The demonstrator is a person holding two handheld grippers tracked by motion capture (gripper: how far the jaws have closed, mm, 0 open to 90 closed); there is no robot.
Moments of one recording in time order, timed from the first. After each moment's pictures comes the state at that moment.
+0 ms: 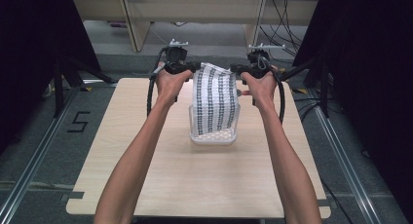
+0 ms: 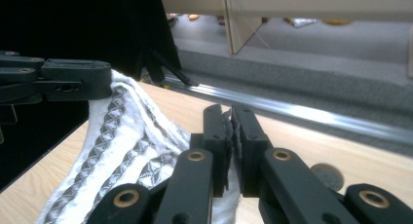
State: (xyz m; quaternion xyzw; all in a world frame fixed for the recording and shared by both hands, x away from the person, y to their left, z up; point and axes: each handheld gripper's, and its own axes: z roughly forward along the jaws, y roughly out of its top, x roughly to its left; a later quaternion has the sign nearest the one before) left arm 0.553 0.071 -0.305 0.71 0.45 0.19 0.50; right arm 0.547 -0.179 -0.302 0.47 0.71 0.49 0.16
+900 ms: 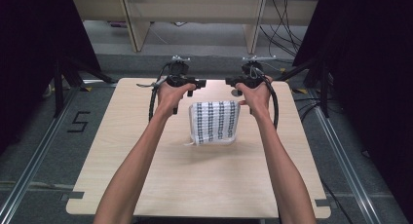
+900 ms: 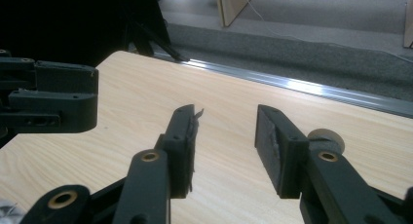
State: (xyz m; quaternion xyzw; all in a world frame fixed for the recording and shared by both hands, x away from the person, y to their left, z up) left arm 0.550 0.075 -0.343 0.74 0.45 0.13 0.48; right arm 0.550 -0.175 -0.335 0.49 0.73 0.45 0.16
